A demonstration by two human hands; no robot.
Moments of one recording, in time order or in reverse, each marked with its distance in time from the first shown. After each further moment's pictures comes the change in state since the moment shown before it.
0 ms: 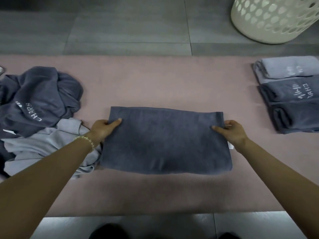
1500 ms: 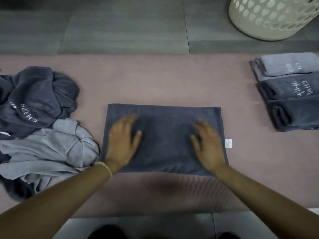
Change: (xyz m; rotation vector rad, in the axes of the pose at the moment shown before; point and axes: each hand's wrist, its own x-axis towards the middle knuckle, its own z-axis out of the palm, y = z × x) left_hand -0.051 -0.020 0.064 0.492 0.268 0.826; right_hand -0.054 0.026 0.064 -0.529 0.181 -0.712
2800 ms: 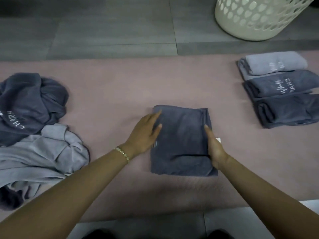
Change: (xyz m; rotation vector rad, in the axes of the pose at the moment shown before) left_hand 0.044 0.096 -0.003 -0.242 -0.431 0.065; right_hand 0.010 0.018 -0.037 1.196 -0.295 0.944
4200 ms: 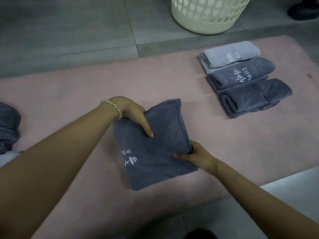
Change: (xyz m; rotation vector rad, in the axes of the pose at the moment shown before) left_hand 0.123 0.083 -0.023 0.191 -0.903 -0.324; right_hand -0.013 0.010 -0.064 -0.372 -0.167 -0.167
